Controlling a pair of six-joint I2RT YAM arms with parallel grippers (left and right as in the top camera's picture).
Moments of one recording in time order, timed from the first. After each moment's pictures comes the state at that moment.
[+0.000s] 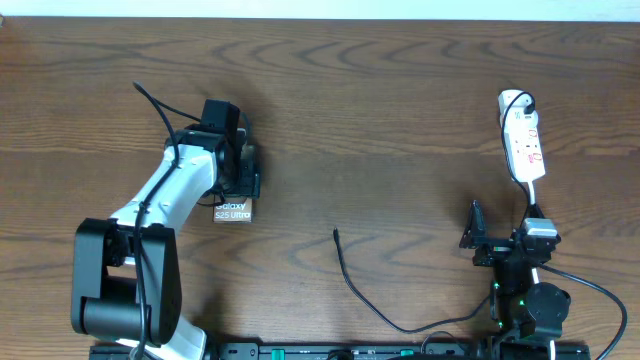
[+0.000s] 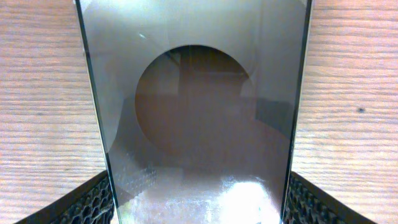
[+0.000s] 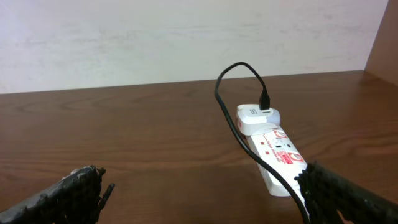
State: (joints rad) left arm -0.14 1.74 1.09 -0.76 0.02 -0.11; right arm -0.10 0.01 0.01 -0.07 -0.07 0.07
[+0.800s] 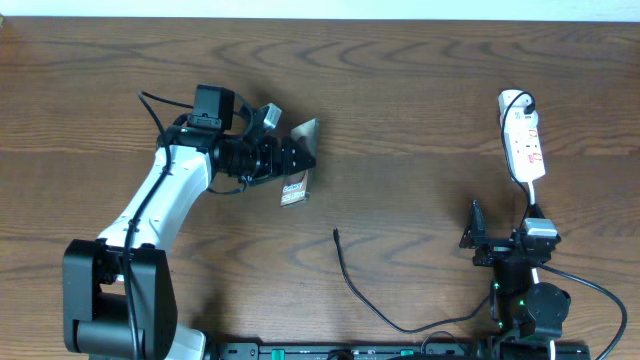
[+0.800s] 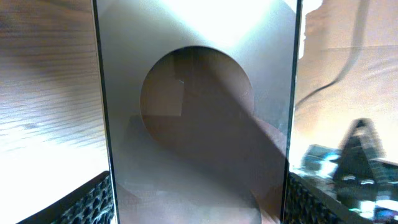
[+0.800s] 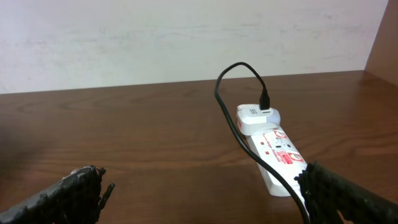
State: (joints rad) left arm -0.14 1.67 1.12 -0.64 0.85 -0.28; right arm -0.10 0.01 0.01 -0.07 -0.07 0.07
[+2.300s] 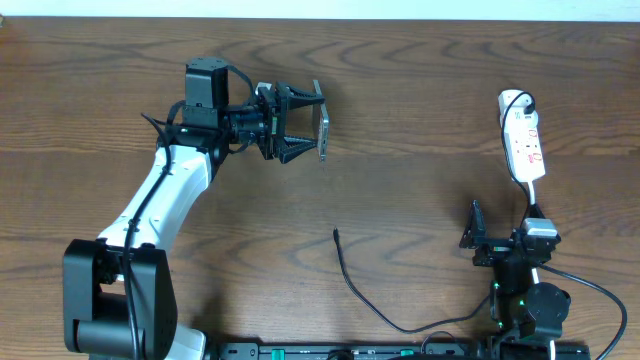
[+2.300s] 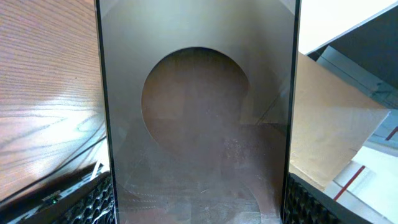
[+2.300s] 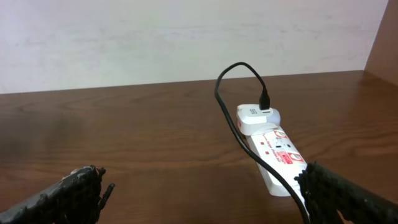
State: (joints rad) left arm -0.14 1.67 1.12 -0.11 1.11 -1.52; right arm -0.10 0.01 0.01 -0.07 -0.07 0.07
